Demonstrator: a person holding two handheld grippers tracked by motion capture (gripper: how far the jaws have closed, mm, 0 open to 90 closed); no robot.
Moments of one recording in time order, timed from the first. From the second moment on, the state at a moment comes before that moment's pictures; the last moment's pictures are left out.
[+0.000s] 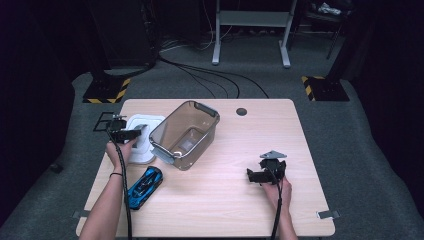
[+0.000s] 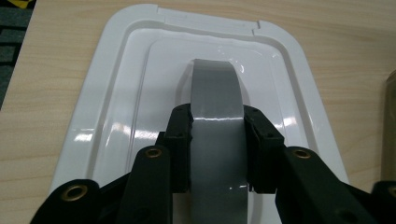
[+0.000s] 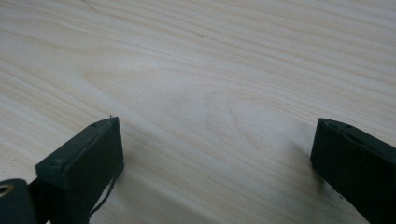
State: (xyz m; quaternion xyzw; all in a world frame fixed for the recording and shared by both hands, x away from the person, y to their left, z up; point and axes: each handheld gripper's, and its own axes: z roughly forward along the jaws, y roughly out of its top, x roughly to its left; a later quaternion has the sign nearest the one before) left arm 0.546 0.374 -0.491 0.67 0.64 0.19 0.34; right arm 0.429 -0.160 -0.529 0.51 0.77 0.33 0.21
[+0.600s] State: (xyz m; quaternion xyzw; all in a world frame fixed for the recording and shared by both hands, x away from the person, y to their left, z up) left arm 0.530 0.386 -0.482 0.68 0.62 0.19 0.34; right arm 0.429 -0.160 -0.529 0.51 0.77 0.33 0.21
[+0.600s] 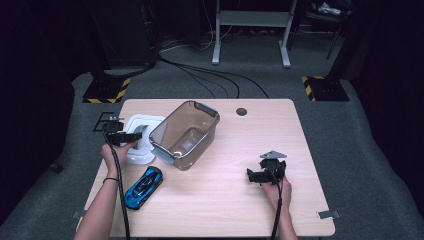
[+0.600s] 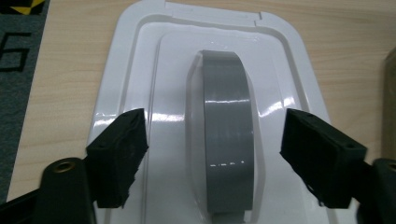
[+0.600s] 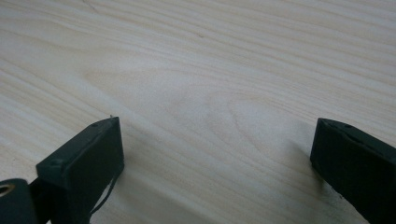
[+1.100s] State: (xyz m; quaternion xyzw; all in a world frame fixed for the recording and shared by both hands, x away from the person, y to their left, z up) left arm 0.493 0.385 -0.470 0.72 0.56 0.17 0.36; right arm 0.429 -0.160 -0.529 0.51 0.77 0.33 0.21
